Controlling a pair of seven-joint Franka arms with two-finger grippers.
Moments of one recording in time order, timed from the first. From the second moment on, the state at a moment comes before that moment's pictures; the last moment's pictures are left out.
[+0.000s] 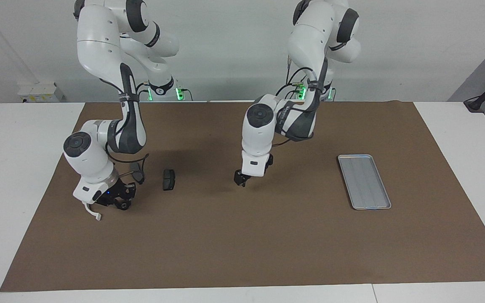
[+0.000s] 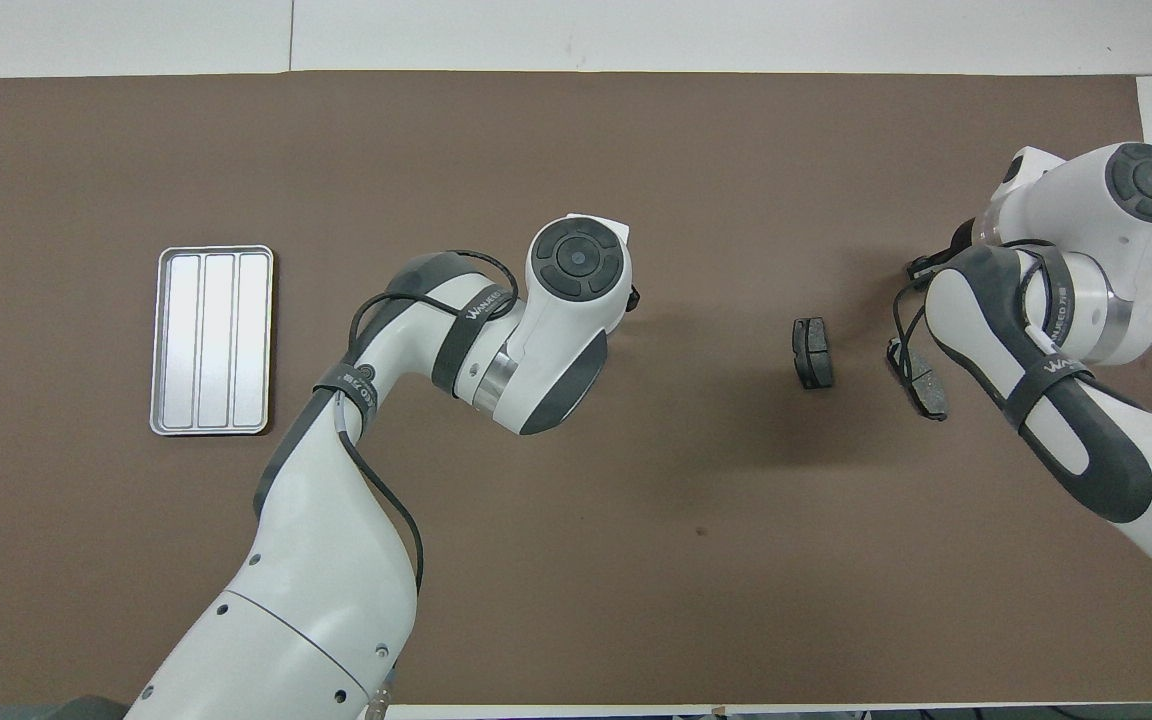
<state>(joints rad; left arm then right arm) -0.64 0.52 0.05 -1.47 -0.05 2.00 -1.15 -0.07 0.46 0.00 -1.82 -0.01 2.33 -0.40</state>
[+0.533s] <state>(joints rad) -0.34 0.27 0.06 -1.47 -0.05 1.75 -0.85 -0.06 0.40 0.01 -1.78 -0.01 2.22 -0.31</state>
